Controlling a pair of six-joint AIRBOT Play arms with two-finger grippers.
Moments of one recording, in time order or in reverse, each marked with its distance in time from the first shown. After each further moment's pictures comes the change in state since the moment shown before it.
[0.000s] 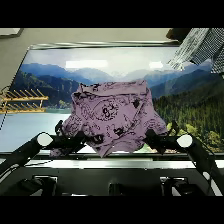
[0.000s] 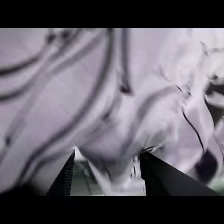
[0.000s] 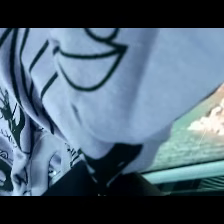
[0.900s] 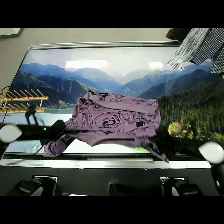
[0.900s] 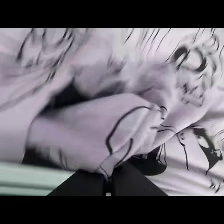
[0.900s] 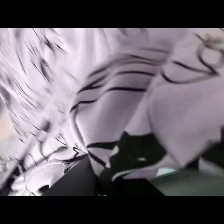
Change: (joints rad) left arm 0.156 0.235 0.318 0.462 -0.453 -0.221; right arm 0.002 0.301 0.191 -0.137 0.297 0.462
